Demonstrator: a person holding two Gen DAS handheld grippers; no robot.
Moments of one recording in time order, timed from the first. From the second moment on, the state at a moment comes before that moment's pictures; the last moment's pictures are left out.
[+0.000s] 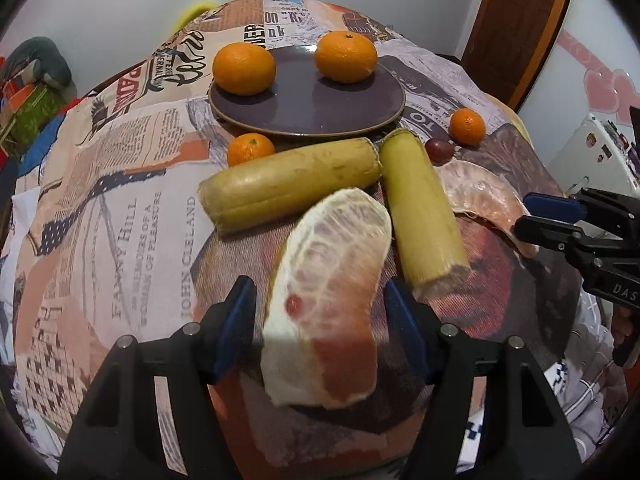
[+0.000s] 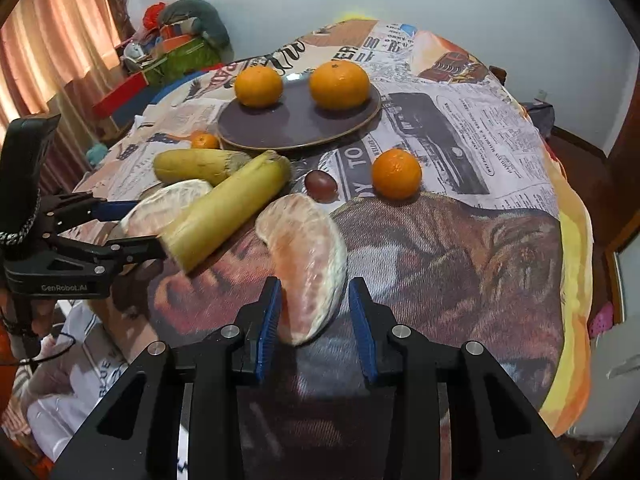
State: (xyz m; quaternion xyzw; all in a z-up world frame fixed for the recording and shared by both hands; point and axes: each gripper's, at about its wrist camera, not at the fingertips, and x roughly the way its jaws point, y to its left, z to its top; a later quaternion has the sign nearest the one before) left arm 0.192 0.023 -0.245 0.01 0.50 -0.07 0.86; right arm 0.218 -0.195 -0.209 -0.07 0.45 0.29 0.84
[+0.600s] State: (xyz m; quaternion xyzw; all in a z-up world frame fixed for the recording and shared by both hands) left arm 0.208 0.014 -0.253 0.02 0.48 -0.08 0.87; right arm 0.234 -0.172 -0.223 -0.08 0.43 0.30 0.85
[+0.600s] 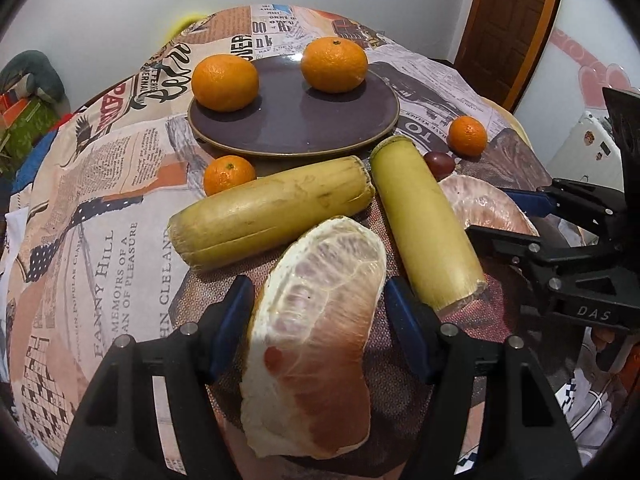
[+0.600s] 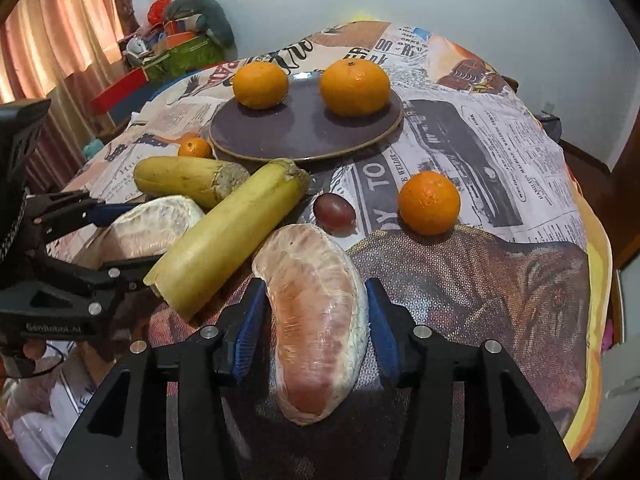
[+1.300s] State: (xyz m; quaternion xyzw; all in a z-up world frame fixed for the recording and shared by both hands) left arm 0.185 0.029 -0.208 0.00 0.44 -0.06 0.90; right arm 0.233 -0.202 -0.184 -0.02 0.40 0.28 0.87
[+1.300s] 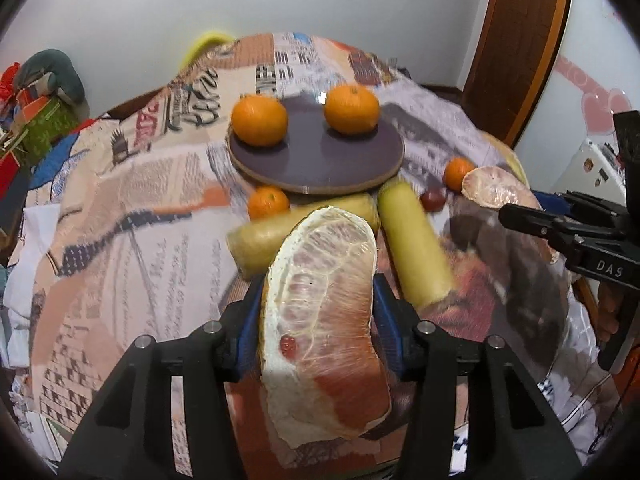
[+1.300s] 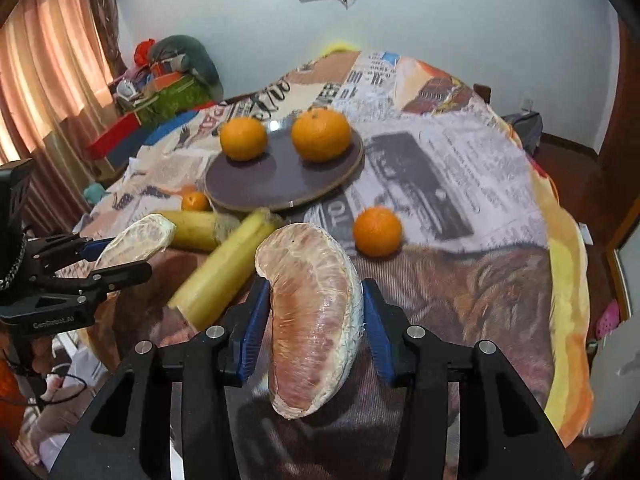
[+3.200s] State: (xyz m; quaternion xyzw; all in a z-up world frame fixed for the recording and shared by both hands) left arm 0.371 0.070 -0.199 -0.02 0.40 -0.04 0.92; right arm 0.368 -0.101 -0.170 -0.06 0.35 0.31 0.88
